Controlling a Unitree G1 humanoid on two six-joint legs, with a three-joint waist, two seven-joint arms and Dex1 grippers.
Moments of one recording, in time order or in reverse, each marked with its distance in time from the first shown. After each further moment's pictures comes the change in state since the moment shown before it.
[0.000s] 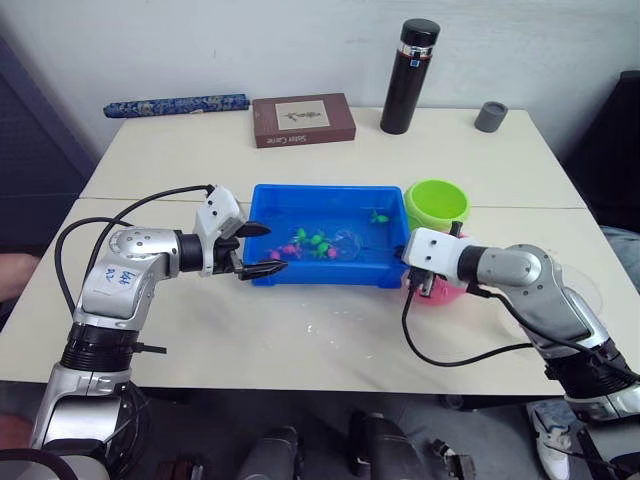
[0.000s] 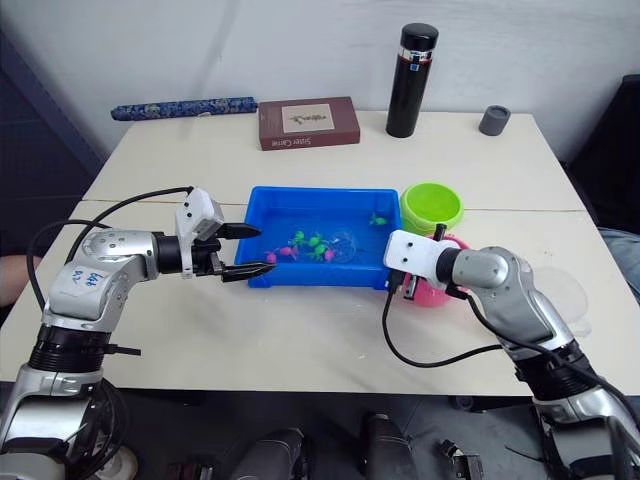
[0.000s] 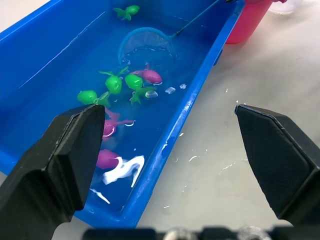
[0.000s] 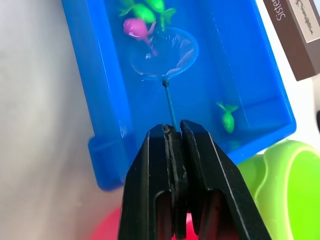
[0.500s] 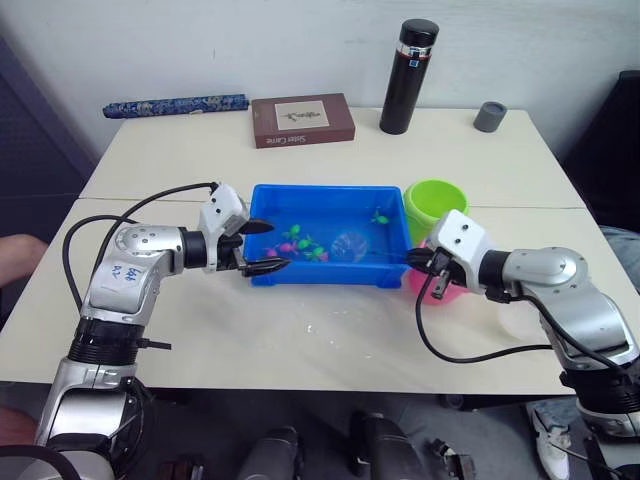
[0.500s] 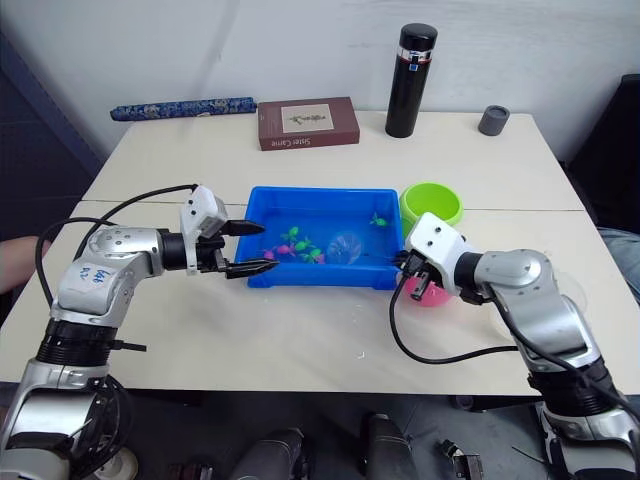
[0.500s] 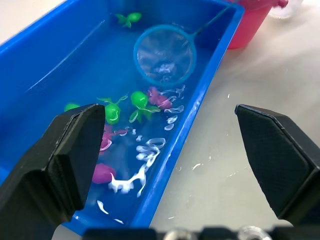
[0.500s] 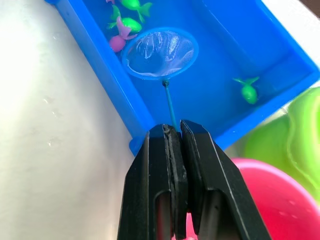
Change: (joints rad) left arm -0.026 -0.008 -0.041 0.095 0.027 -0.090 -0.034; right arm 0.048 -0.055 -0.112 -0.154 0.151 0.274 0.023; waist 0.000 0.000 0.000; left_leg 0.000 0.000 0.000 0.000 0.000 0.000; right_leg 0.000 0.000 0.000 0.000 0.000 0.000
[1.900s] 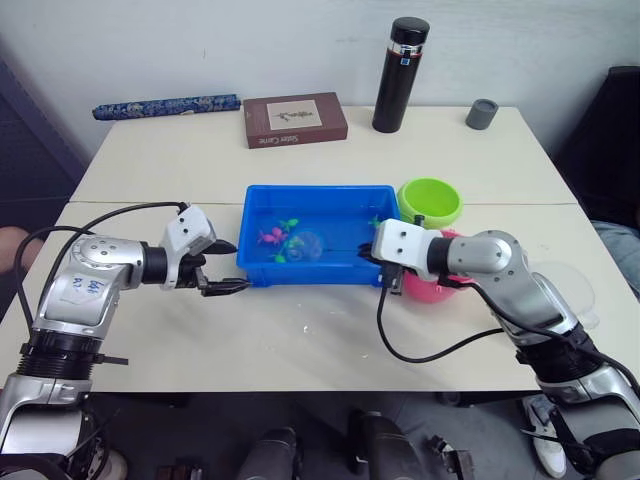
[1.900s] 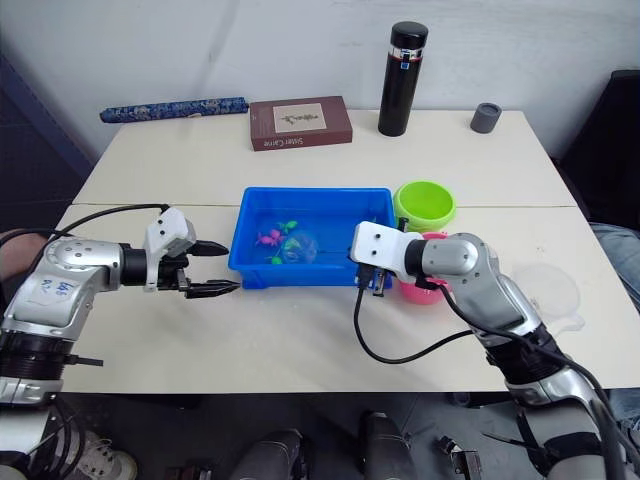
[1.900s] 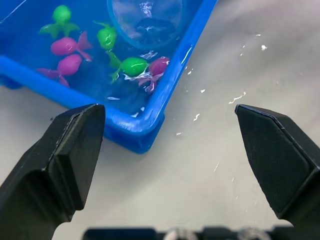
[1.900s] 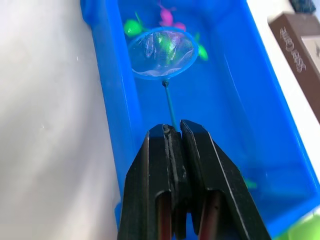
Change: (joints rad) left arm 0.094 0.185 0.043 0.006 0.005 -0.005 -0.069; right arm -0.193 0.167 0.227 0.177 -0.134 -0.288 0.029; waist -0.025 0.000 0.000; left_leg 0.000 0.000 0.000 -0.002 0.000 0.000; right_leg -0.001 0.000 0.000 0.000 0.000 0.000
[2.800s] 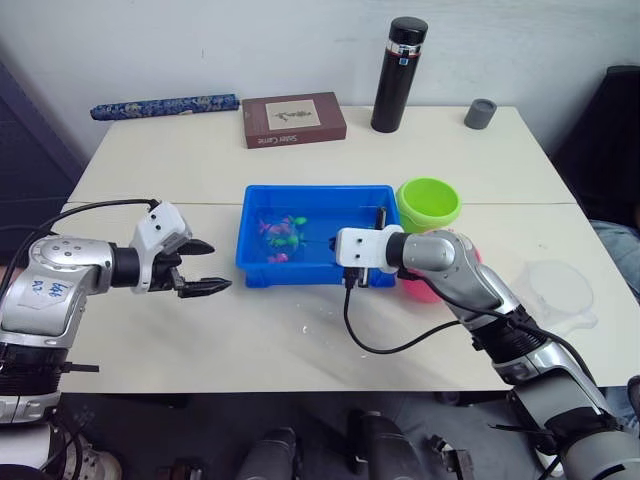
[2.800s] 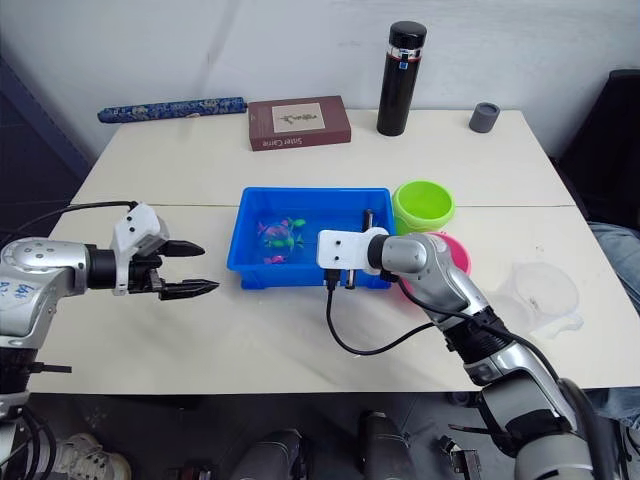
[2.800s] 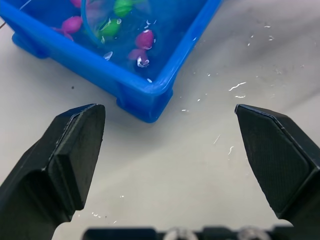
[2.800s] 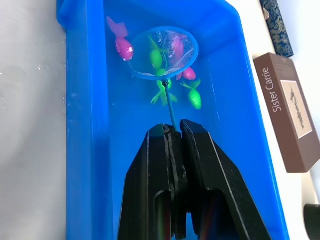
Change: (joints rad) left arm 0.078 0.091 0.076 -0.131 -0.048 0.134 0.012; right arm -0.098 0.142 0.101 0.235 -0.236 -0.247 -0.104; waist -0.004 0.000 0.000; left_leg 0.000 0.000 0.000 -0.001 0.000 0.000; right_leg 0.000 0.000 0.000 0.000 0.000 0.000
